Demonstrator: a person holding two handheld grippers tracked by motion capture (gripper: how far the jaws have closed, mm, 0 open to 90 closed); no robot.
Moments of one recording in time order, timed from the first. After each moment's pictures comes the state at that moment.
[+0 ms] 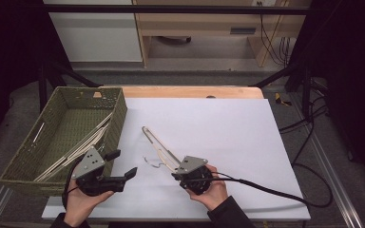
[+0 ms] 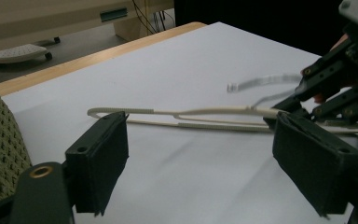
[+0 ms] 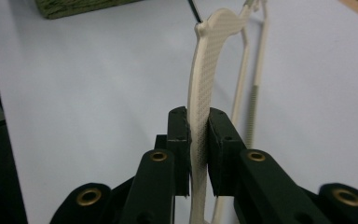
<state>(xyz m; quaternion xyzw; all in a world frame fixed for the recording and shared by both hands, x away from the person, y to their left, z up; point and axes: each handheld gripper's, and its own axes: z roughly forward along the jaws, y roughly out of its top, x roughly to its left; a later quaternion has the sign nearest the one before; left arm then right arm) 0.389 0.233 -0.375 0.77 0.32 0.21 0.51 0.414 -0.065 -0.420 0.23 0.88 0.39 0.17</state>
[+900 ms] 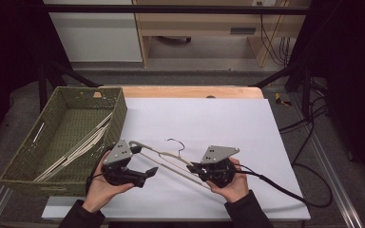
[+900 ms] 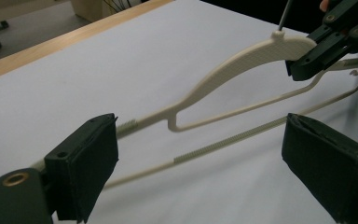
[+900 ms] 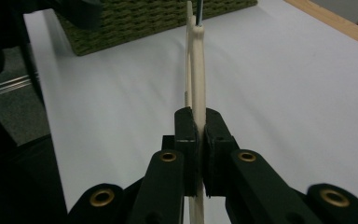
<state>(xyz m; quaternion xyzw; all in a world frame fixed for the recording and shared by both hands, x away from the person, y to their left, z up) 0.425 0.177 -0.381 0.83 0.27 0.15 0.47 0.416 -0.117 -0.384 0.23 0.86 0.45 0.13</state>
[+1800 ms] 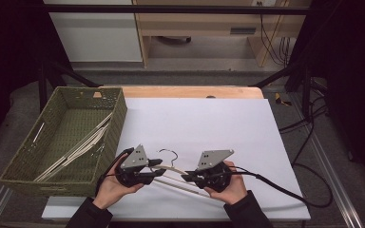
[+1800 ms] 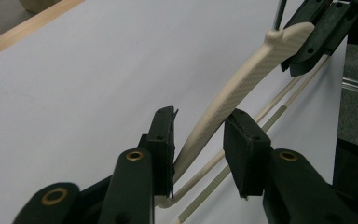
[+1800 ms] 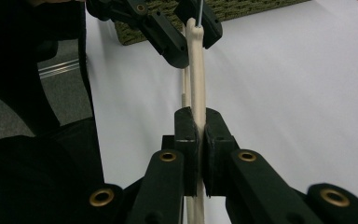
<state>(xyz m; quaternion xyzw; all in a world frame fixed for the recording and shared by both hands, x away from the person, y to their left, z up) 0.425 0.157 -0.394 0.87 0.19 0.13 0.44 0.413 -0.109 -0.389 0.17 0.87 0.45 0.07</state>
